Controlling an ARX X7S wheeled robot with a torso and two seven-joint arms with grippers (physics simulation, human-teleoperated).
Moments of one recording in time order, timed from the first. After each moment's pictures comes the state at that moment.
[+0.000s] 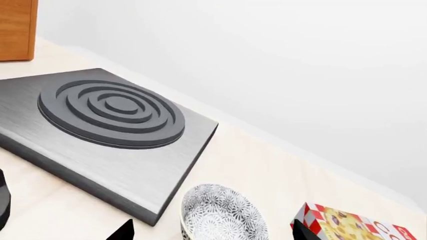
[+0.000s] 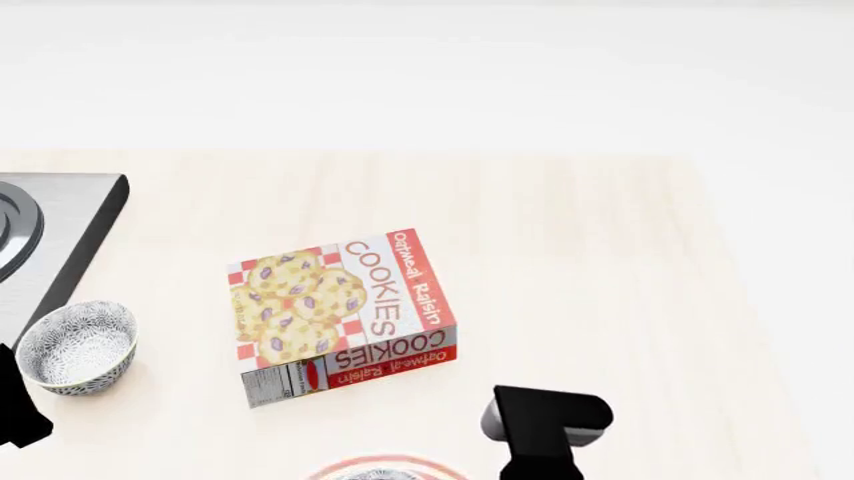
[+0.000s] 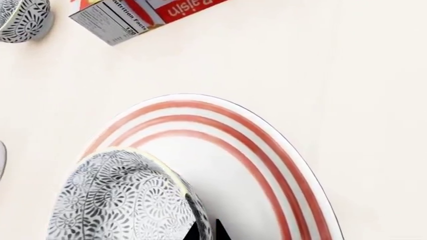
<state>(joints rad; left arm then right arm) -0.19 -0.32 -0.16 0.05 -0.68 -0.28 -0.21 0.65 0.36 -0.28 0.12 1.40 1.29 0.53</state>
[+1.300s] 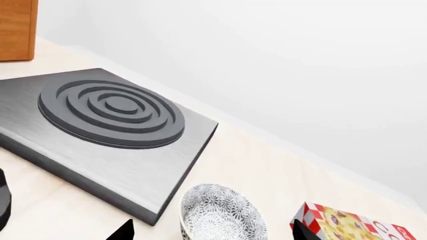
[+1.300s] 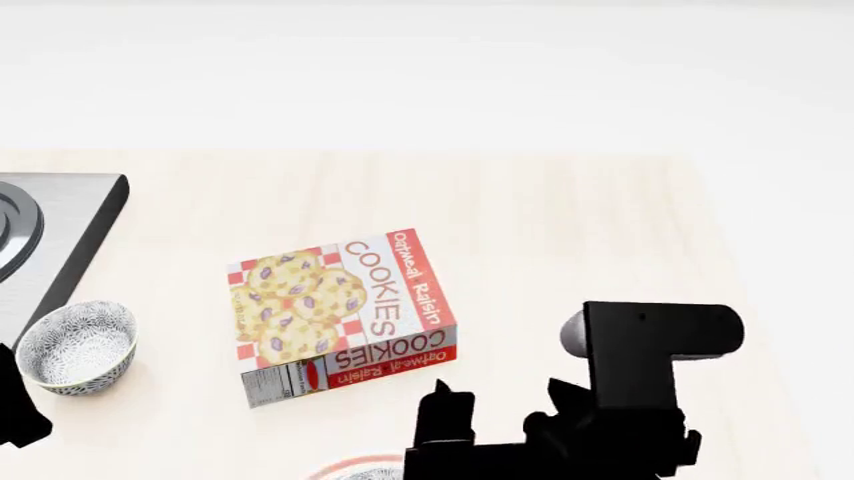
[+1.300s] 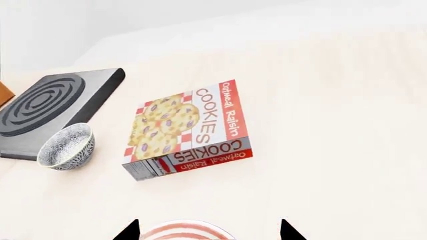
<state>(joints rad) -0.19 -0.34 -0.15 0.06 -0.70 -0.28 -0.23 0.56 0.48 -0.08 -0.41 1.47 1.14 0.72</state>
